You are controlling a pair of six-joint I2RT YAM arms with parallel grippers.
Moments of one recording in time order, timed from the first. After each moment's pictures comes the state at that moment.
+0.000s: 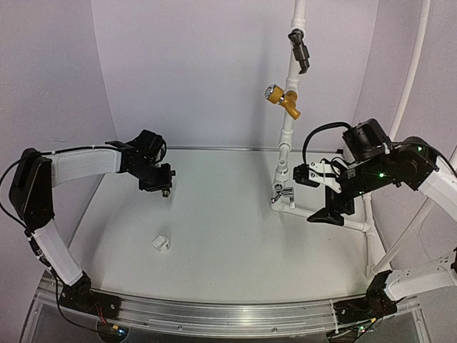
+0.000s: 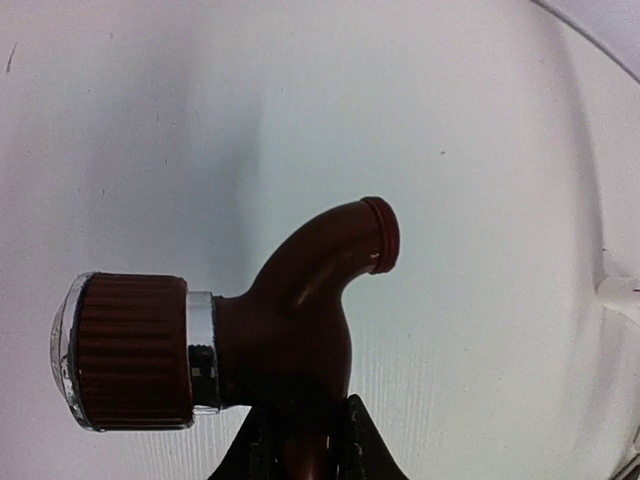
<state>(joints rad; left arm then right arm) -0.52 1.70 1.26 -0.53 -0.02 -0.58 0.78 1.14 1.33 -1.08 -0.12 -0.70</state>
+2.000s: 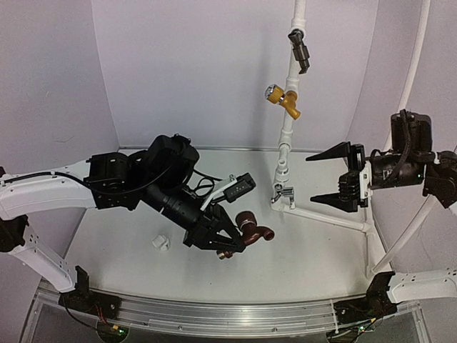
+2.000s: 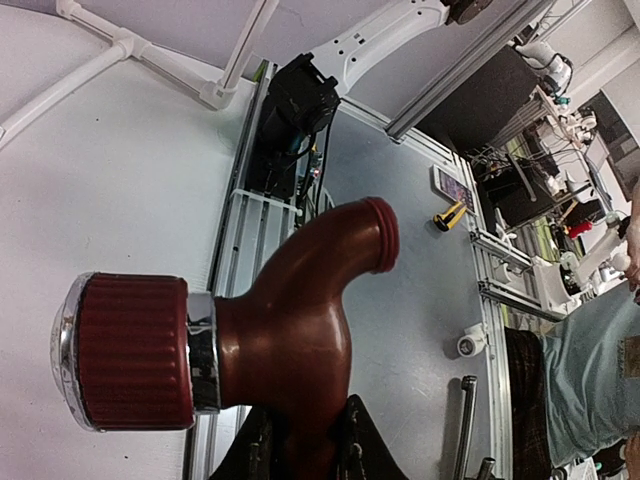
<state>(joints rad) -1.24 1.42 1.34 -0.53 0.57 -0.23 0.81 0.93 1.30 -0.76 -0.46 -1.26</state>
